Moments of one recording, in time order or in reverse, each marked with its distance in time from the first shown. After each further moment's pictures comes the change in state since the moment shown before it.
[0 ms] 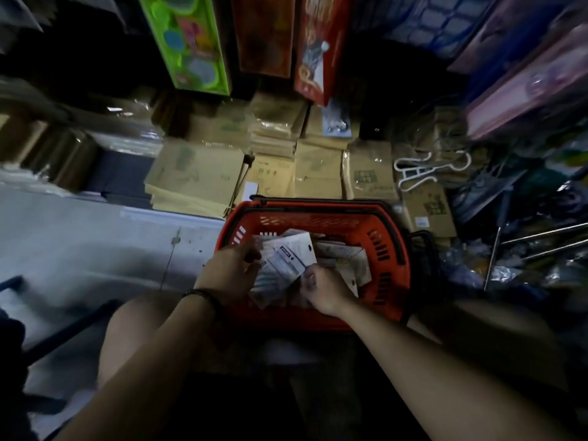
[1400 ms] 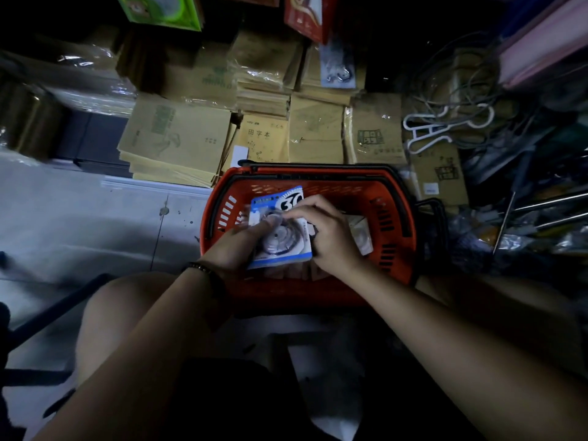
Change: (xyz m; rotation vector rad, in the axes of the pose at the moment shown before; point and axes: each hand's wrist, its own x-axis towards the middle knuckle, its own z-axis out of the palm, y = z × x) left_hand 0.021 0.026 0.027 -1.104 -0.246 -0.424; right_hand 0.007 -0.026 -0.046 0.193 0.453 -0.739
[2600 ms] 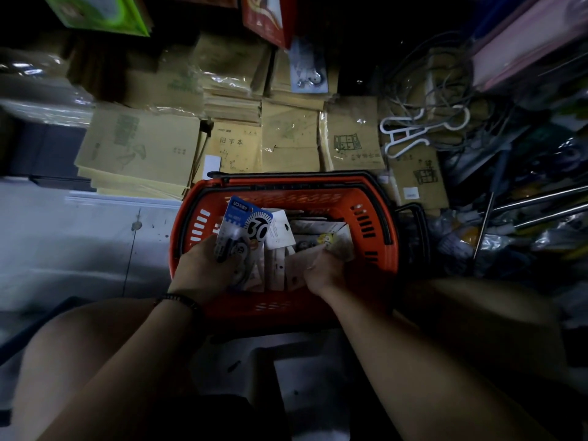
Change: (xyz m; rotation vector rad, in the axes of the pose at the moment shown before) left_hand 0.022 -0.004 -0.007 0.883 0.231 0.152; right_hand -0.047 0.081 0.033 -0.296 -0.253 1.135
